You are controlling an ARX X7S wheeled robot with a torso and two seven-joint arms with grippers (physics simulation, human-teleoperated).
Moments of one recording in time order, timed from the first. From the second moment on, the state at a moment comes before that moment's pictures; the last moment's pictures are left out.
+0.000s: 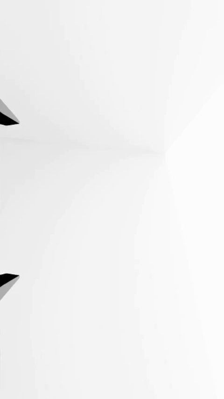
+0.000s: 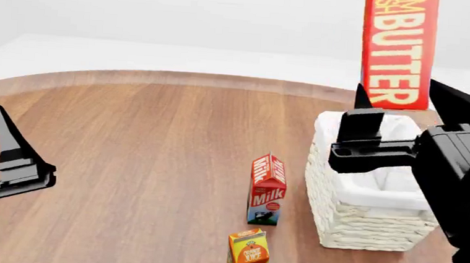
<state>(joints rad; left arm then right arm) 0.09 -0.49 -0.12 0.62 -0.27 0.04 -0.54 1.29 1.01 -0.63 -0.84 1.92 0.70 1.38</state>
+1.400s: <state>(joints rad) 0.07 -0.51 -0.08 0.65 -0.26 -0.01 -0.54 1.48 1.01 -0.84 0.05 1.54 1.12 0.54</state>
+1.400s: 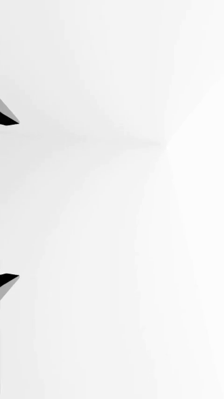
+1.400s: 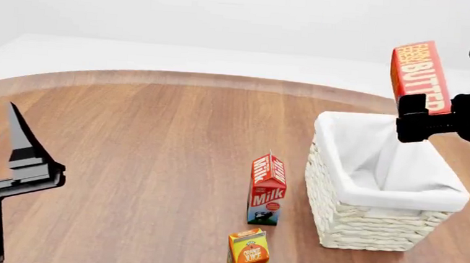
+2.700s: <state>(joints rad) 0.07 -0.52 -0.06 0.63 -0.26 0.00 -0.54 1.30 0.91 -0.89 0.23 1.47 1.01 0.49</state>
